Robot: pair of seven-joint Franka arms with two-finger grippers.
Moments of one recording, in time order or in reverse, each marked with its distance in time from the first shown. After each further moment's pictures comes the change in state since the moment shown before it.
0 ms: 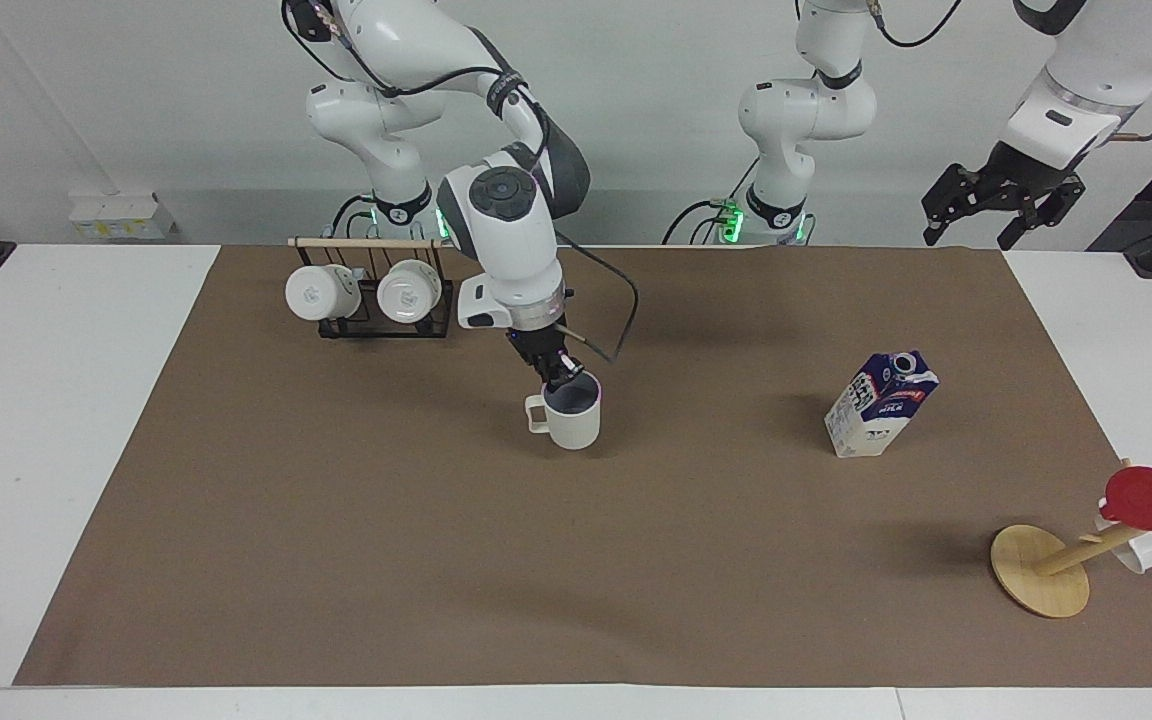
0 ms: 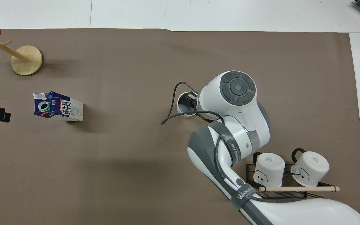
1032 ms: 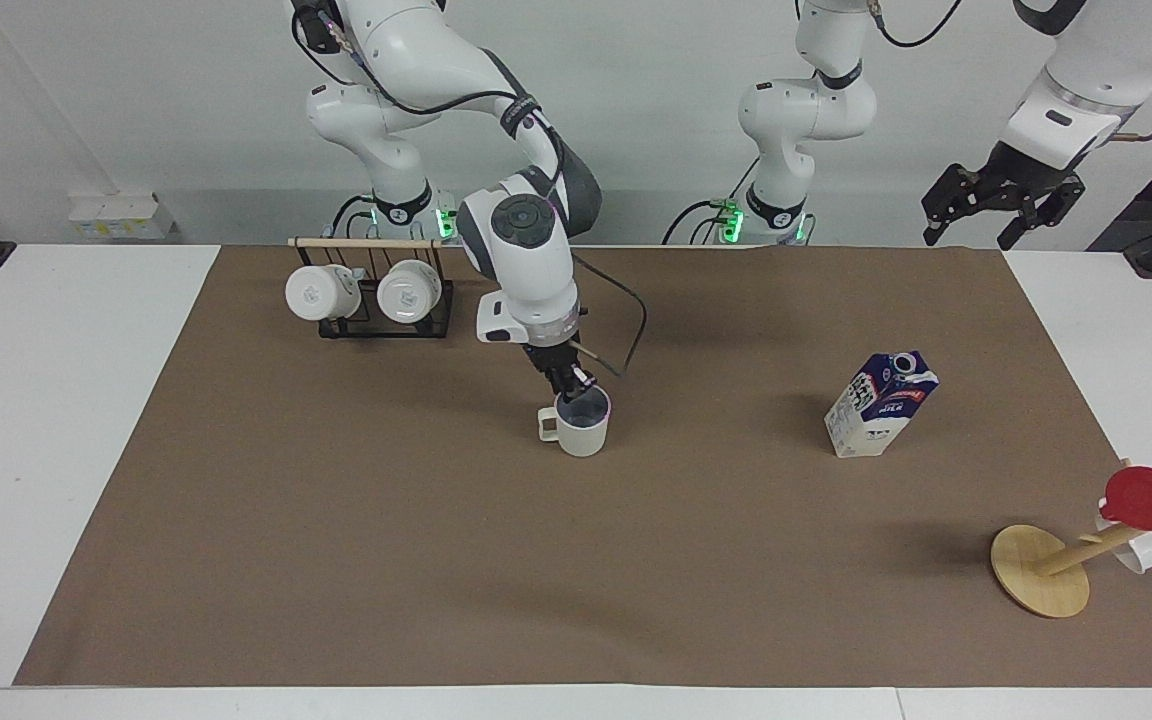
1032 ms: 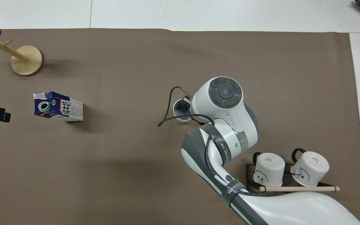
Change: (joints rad) left arm 0.000 0.000 -0.001 0.000 0.000 0.000 0.000; right arm 0.015 0.032 -0.005 -0.010 0.003 0.023 0.025
